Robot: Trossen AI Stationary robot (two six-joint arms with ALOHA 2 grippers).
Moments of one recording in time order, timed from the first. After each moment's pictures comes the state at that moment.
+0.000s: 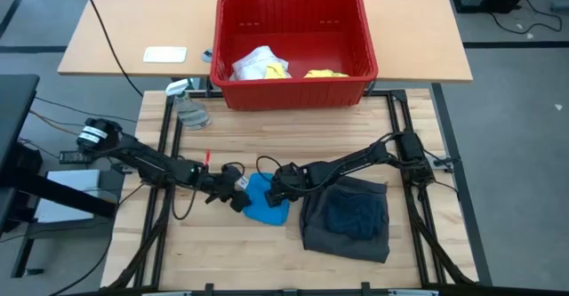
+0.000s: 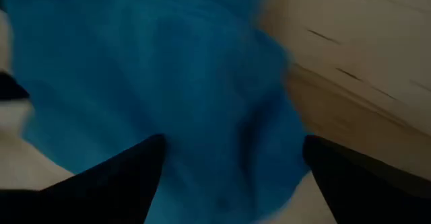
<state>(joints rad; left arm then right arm) -0.25 1.34 0.43 0.09 -0.05 -1.21 0.15 2.09 1.42 -0.42 0.01 1.34</state>
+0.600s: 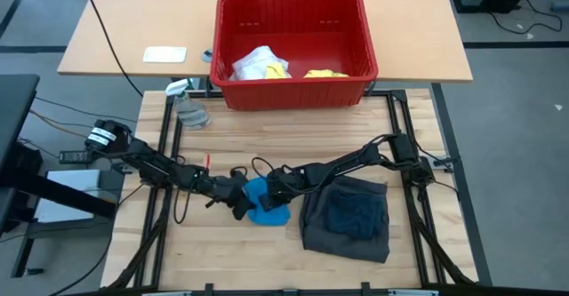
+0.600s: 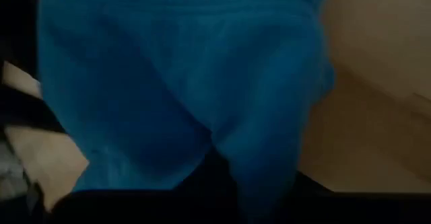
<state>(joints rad) -0.29 1.44 0.41 0.44 -0.04 -1.06 0.13 2.14 1.41 -0.19 -0.08 1.21</state>
